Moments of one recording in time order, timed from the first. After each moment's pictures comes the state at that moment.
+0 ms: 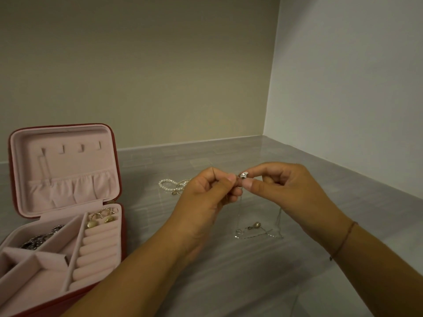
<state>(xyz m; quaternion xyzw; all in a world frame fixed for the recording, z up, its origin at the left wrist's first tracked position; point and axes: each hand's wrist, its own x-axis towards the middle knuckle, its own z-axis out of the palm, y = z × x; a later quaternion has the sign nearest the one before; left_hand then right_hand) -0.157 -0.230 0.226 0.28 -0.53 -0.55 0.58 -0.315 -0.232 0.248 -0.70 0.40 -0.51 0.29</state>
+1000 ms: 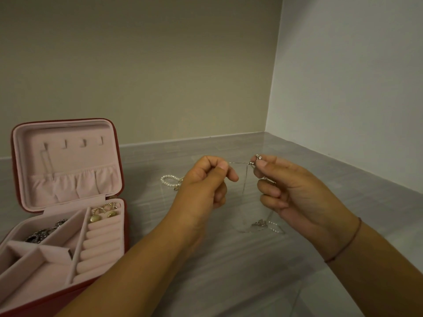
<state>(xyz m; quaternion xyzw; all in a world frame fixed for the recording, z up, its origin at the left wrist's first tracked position) -0.153 -0.226 0.235 0.34 -0.55 -0.49 0.59 -0.306 -0.230 0.247 -0.48 0.35 -0.56 0.58</state>
